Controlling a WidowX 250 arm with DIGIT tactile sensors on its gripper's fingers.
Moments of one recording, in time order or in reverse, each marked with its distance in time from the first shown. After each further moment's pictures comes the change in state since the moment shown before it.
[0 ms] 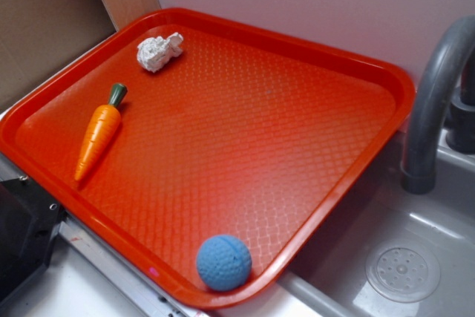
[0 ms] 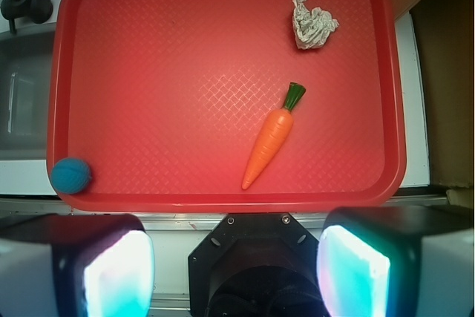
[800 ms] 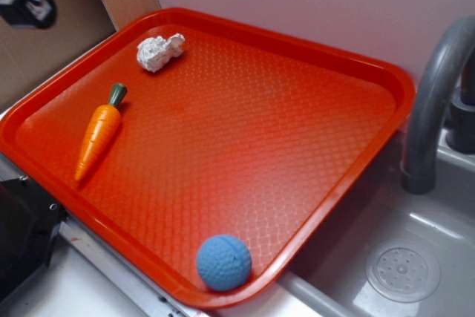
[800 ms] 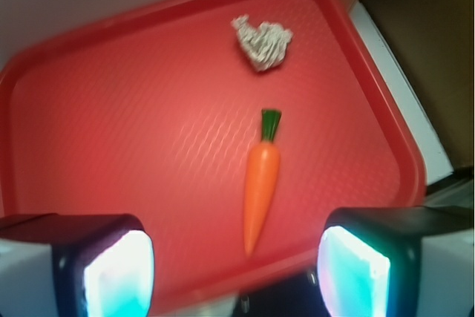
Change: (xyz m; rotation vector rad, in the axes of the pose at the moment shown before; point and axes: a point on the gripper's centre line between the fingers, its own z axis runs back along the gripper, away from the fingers) arm 0.024 0.020 -0.060 0.038 -0.226 0.374
